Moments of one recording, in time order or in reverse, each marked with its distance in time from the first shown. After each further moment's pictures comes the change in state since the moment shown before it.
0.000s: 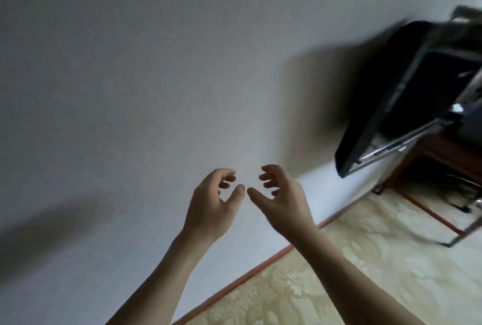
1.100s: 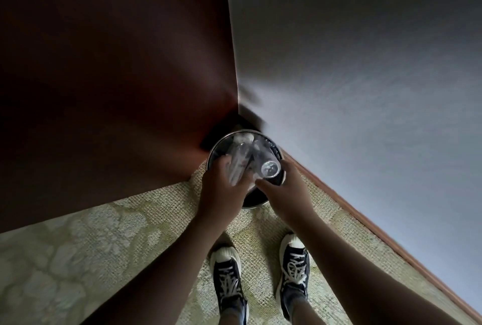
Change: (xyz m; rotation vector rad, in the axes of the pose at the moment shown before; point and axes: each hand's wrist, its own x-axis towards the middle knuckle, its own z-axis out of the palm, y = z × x) left_hand -0.397 -0.634 -0.010 0.024 0.793 -1.369; right_hand -0.276 0.245 0.698 -0.130 -1.411 0.231
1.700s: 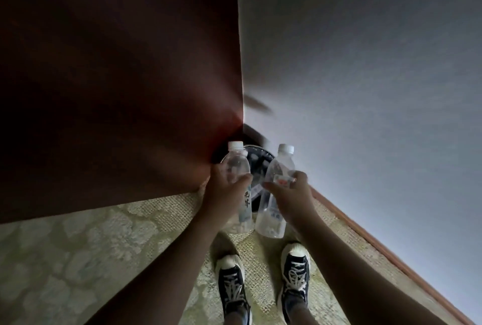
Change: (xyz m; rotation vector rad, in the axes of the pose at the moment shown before) left_hand -0.030 0.035 -0.042 -0.245 -0.037 -0.158; right_hand -0.053 -0.039 -0.024 0.261 0.013 0.070
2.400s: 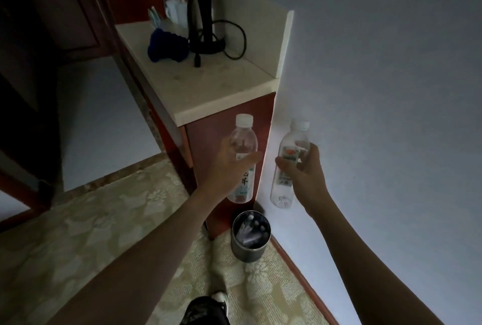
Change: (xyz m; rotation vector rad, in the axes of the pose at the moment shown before) left_hand -0.491 0.265 -0.192 -0.337 0.202 0.708; right_hand -0.492 -0.235 -0.128 -0.089 -0.133 -0.982
